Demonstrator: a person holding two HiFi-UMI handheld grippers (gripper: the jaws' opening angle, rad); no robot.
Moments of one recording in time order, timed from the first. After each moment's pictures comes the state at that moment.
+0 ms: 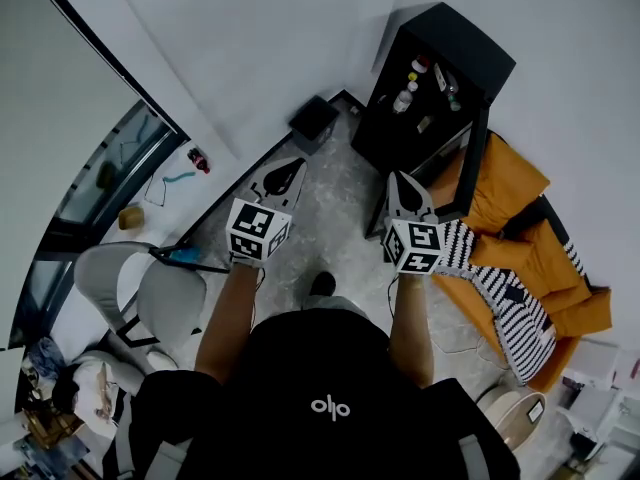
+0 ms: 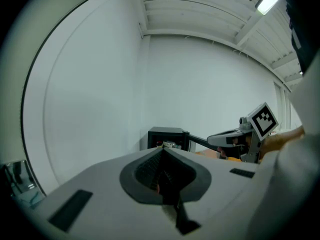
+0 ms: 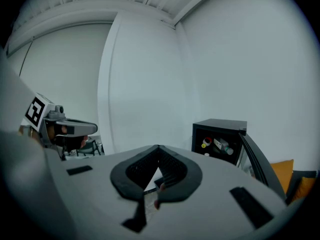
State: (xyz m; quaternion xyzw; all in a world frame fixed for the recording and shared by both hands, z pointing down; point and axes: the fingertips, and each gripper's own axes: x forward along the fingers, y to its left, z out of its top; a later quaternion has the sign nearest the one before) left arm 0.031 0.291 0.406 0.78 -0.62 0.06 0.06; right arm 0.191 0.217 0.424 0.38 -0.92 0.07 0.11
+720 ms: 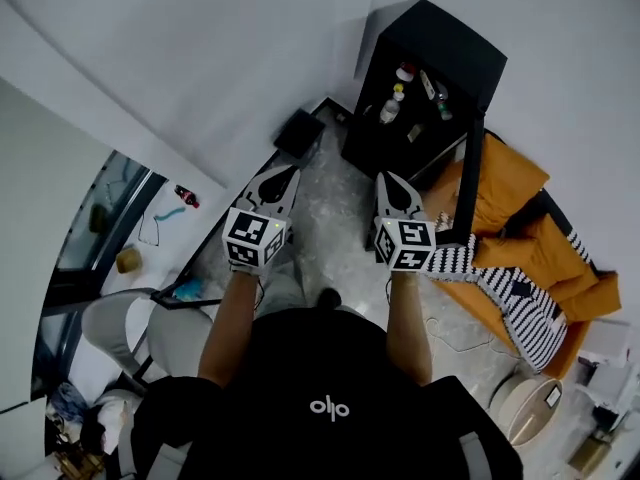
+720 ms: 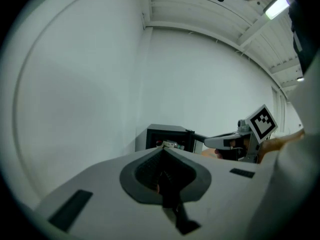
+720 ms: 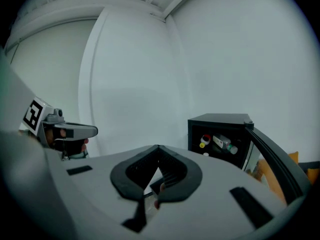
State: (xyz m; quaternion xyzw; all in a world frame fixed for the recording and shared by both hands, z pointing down) left arm -0.002 0.179 0.432 0.80 -0.59 0.05 0.08; right arm 0.153 0.119 0.453 0.41 -0.90 0.10 0.11
